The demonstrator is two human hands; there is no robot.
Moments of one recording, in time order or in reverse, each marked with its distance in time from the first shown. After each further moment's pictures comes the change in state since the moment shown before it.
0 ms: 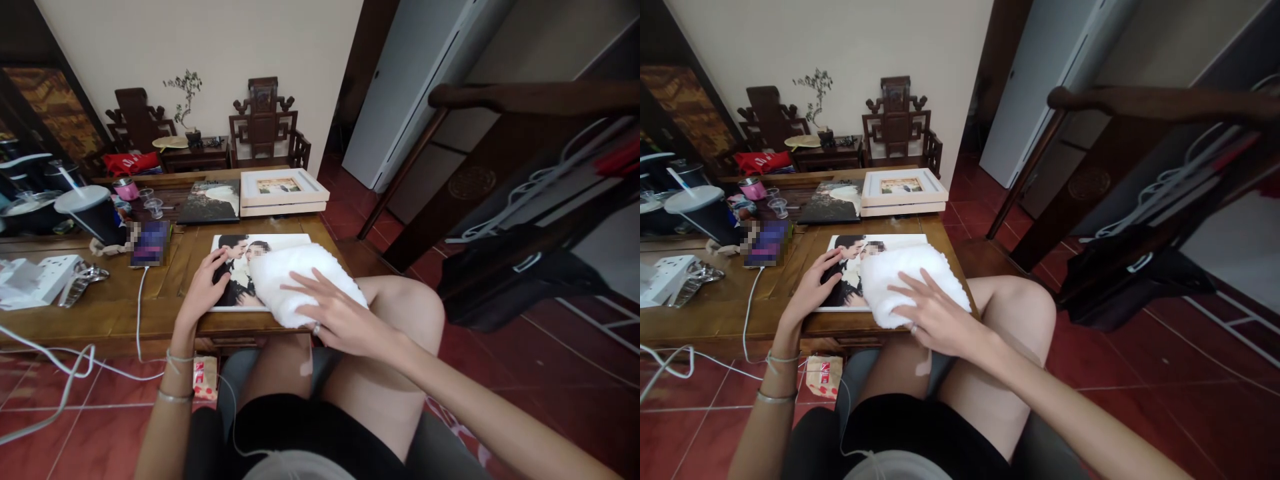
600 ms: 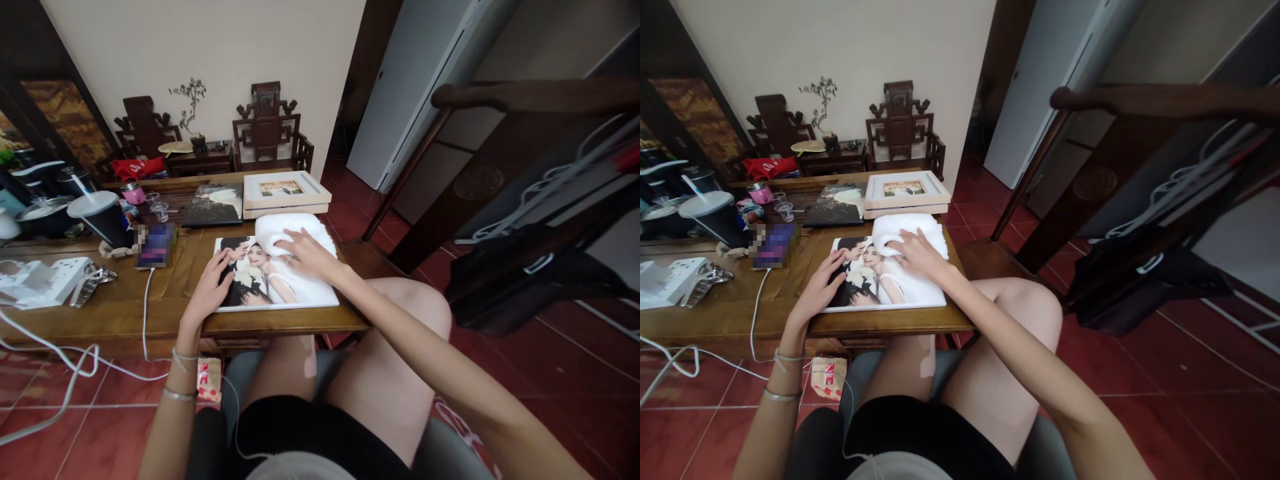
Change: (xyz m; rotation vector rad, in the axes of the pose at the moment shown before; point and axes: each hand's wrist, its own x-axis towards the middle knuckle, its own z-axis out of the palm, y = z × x) left_hand 0.000 -0.006 0.004 0.017 -0.034 -0.034; right_hand 0.091 0.071 0.006 -0.099 0.015 0.246
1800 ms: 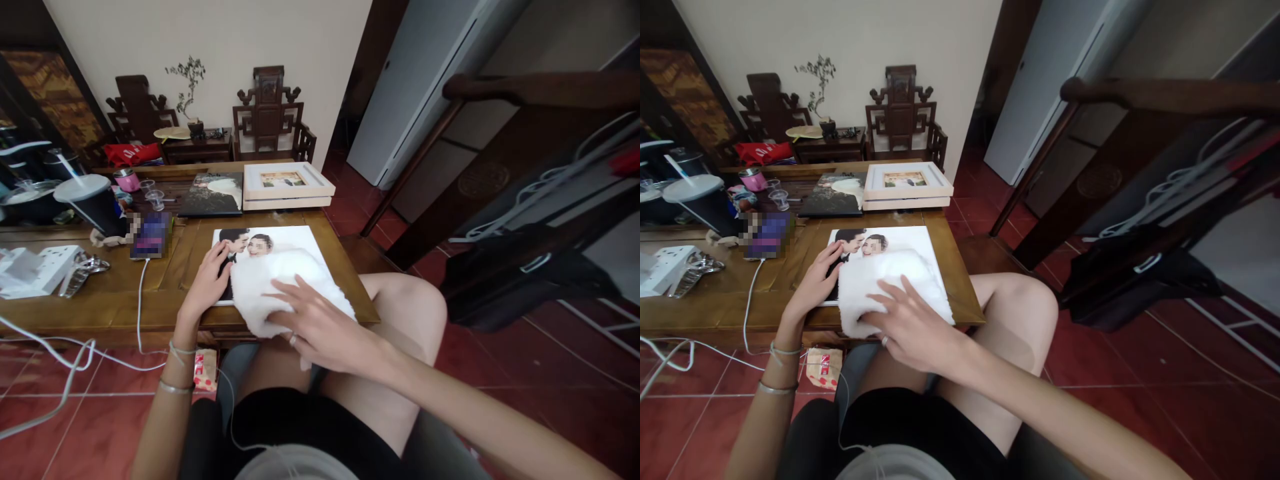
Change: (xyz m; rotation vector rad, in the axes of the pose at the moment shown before) left_hand 0.002 -0.003 0.004 0.029 0.025 0.049; right_hand -0.091 -0.092 -0.020 0.163 -0.078 -0.247
